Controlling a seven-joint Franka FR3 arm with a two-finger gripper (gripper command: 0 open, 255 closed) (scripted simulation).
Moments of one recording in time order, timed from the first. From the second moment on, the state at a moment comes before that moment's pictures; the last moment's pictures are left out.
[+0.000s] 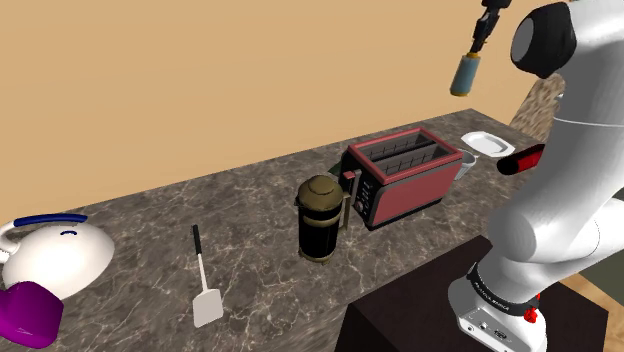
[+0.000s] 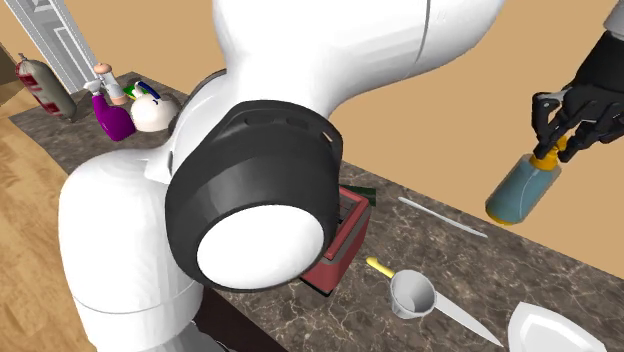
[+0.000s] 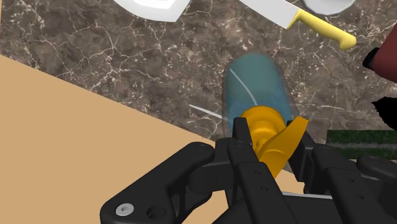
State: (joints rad) arm -0.58 0.34 -0.43 -1.08 0.14 1.41 -1.02
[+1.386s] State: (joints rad) arm -0.62 0.33 -0.46 -1.33 0.15 1.64 -1.12
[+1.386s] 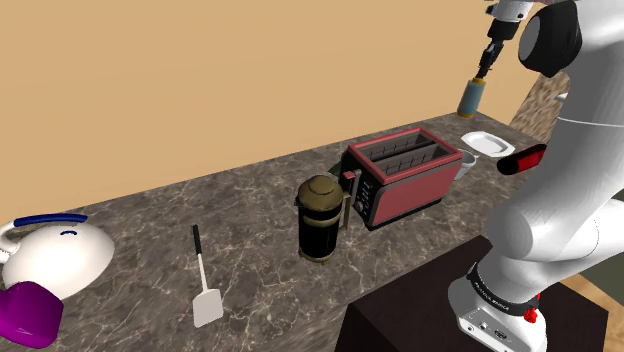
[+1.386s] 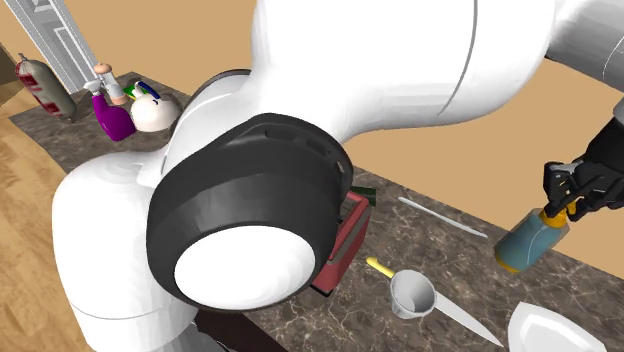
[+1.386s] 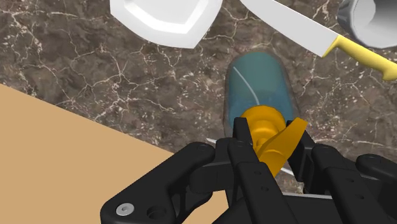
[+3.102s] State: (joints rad) arm -0.60 0.34 -0.44 -1.66 0.16 1.99 -1.14
